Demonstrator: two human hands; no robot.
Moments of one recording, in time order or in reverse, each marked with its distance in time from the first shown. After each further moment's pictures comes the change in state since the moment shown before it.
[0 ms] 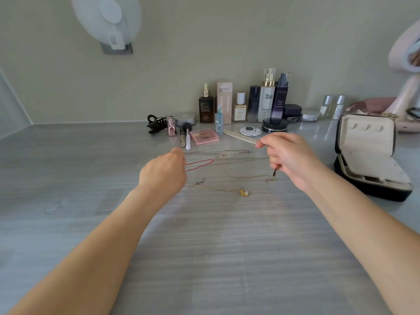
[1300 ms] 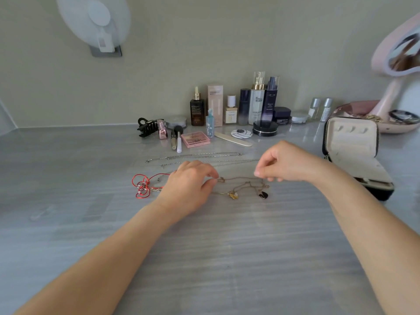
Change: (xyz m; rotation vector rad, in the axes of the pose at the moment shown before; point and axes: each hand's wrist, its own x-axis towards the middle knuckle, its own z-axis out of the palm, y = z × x) left_hand -0.024 0.044 0.007 -0.280 -0.105 0.277; right_hand -0.002 -0.010 -0.026 -0.807 -0.312 0.012
